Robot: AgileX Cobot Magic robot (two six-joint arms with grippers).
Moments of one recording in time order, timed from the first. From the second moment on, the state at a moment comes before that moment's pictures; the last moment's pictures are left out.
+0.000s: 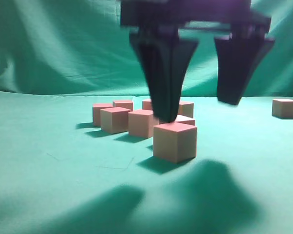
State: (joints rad) left arm -0.01 -0.01 0.02 0.02 0.35 0.01; right arm 0.92 1.70 -1.06 -0.14 0.86 0.25
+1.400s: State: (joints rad) left arm -0.01 -0.01 0.02 0.02 0.35 0.01; right arm 0.22 1.74 -1.25 -0.18 0.82 0.21
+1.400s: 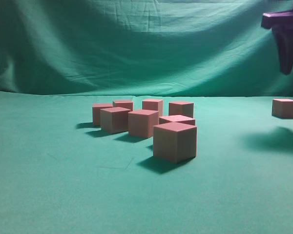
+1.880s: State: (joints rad) left arm -0.01 -0.01 0.02 0.02 0.35 0.01; right arm 0.22 1.98 -1.41 -0.18 0.78 0.20
